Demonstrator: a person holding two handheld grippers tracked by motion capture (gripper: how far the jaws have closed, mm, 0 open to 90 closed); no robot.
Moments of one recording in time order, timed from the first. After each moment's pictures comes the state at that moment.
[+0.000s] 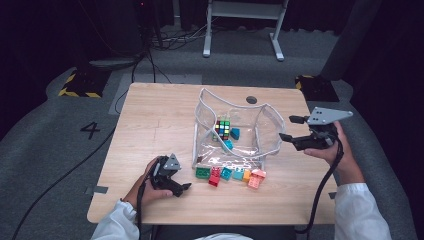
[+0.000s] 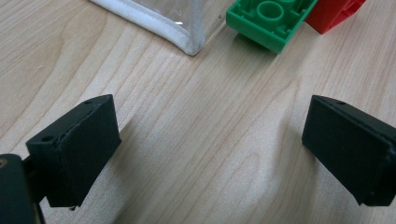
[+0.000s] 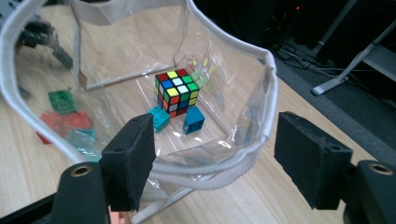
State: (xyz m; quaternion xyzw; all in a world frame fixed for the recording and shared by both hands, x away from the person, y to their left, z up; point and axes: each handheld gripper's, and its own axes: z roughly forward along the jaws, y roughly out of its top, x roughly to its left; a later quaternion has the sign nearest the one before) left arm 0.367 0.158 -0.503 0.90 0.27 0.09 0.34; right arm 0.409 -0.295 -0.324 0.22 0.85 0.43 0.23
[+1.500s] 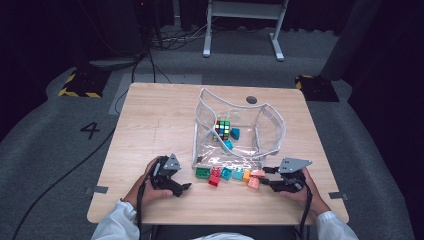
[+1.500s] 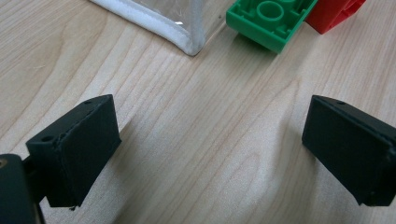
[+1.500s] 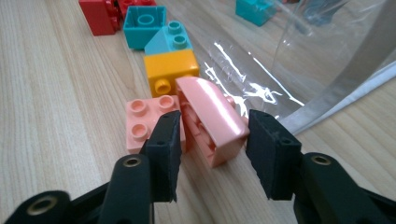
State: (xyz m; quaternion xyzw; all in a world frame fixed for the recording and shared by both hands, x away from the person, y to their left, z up) left arm 0.367 0.158 -0.503 0.90 0.27 0.09 0.34; right arm 0.367 -0.268 -0.487 0.22 0.88 0.41 0.12
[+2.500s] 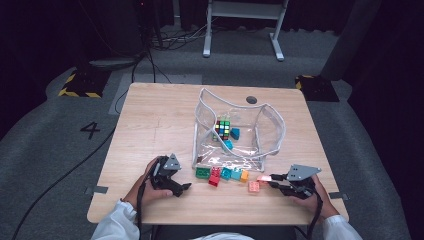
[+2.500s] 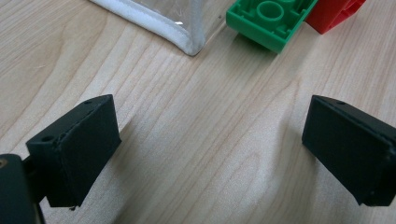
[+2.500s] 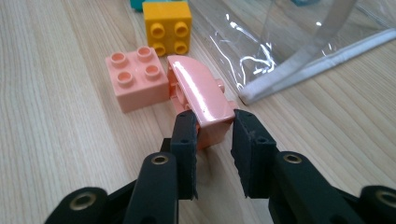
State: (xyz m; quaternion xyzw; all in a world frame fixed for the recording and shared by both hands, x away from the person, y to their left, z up) left arm 0.367 0.158 -0.503 0.90 0.27 0.09 0.34; right arm 0.349 -0.295 -0.489 0.20 0.89 0.39 0.14
